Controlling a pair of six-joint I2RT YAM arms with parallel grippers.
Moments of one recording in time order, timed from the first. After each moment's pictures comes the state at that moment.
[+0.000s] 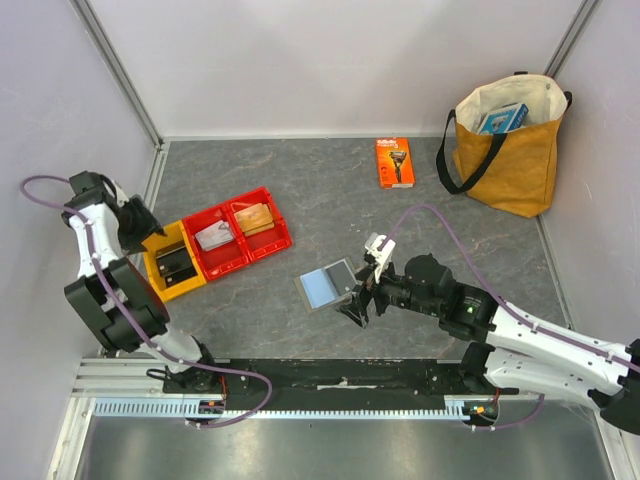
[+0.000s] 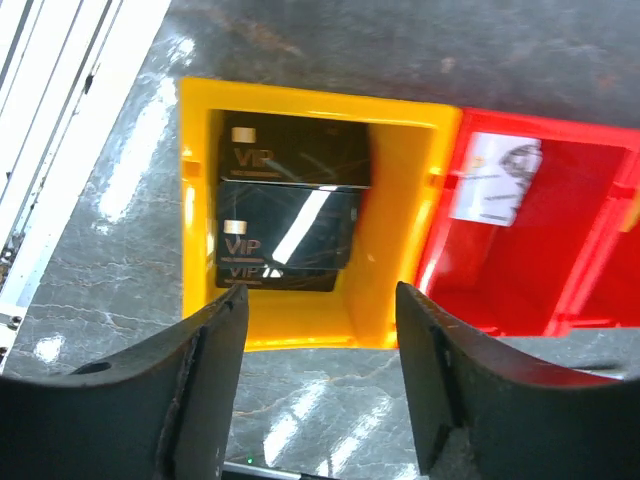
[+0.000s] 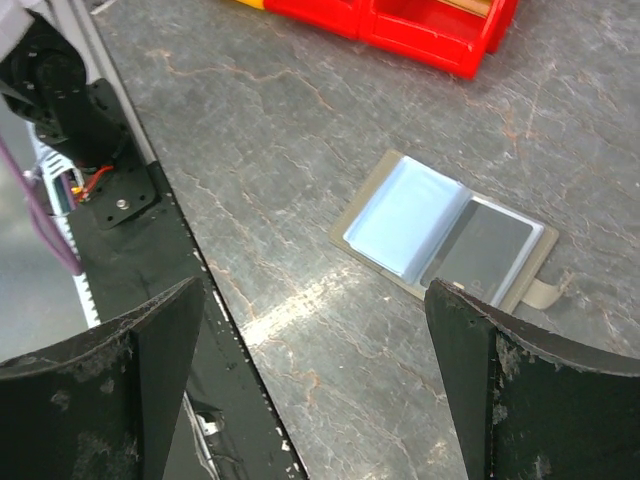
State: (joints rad) left arm 0.58 1.60 1.32 -0.90 0.21 -0.12; right arm 1.02 0.85 0.64 -0.11 -0.11 0.17
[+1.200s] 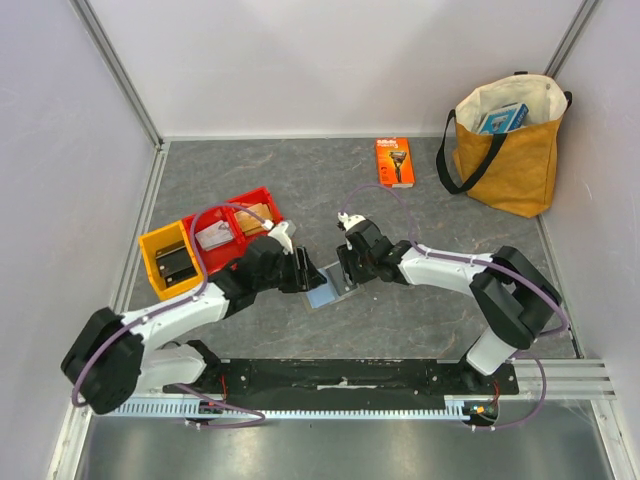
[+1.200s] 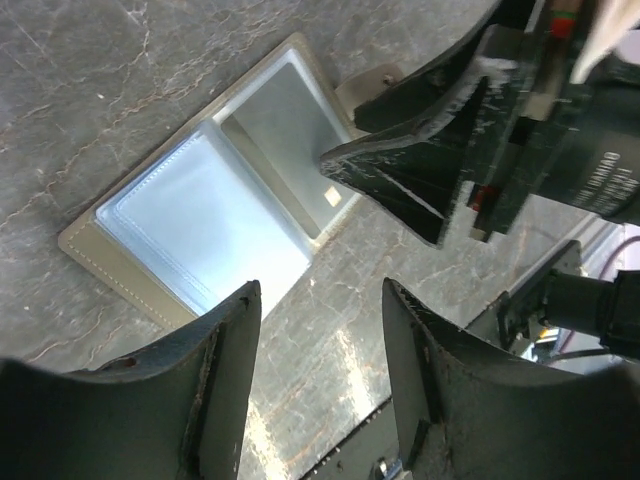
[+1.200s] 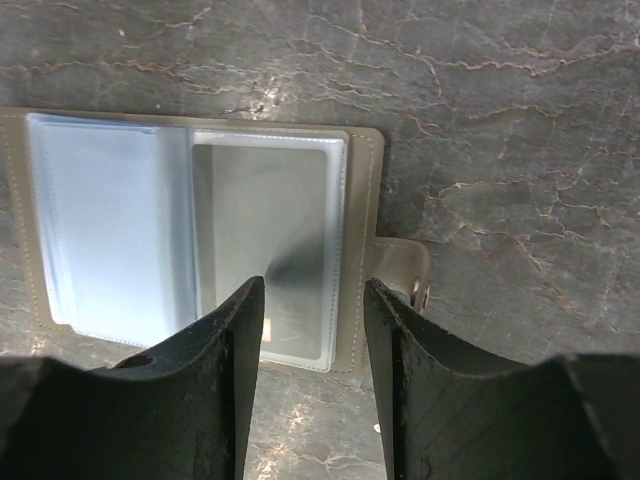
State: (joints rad) left arm -0.69 1.13 0.53 0.00 0.18 -0.74; right arm 0.78 1.63 0.89 -0.18 0.06 0.33
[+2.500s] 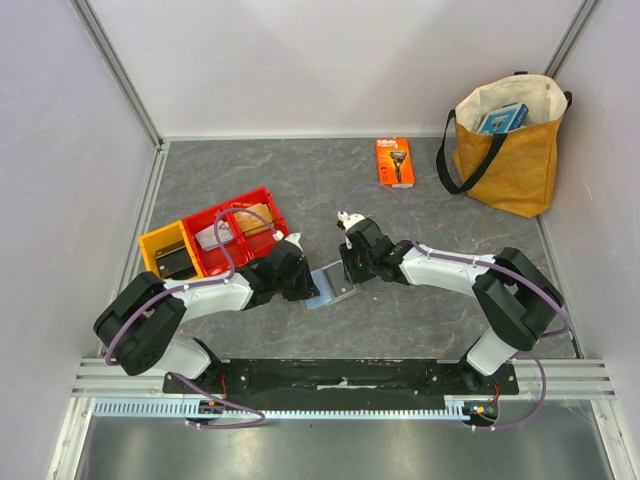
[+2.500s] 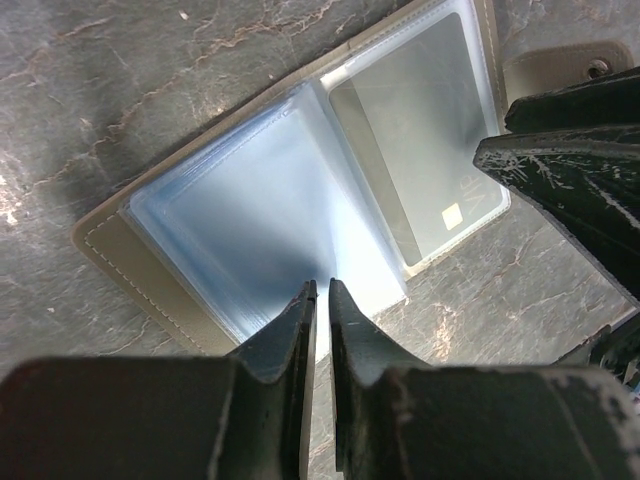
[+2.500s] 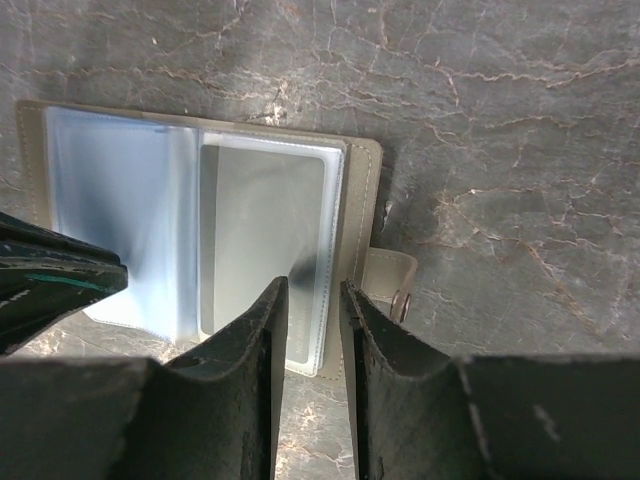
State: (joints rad) left arm -0.75 1.43 0.57 0.02 0.07 -0.78; right arm 0.78 1.61 0.89 -0.17 0.04 0.33
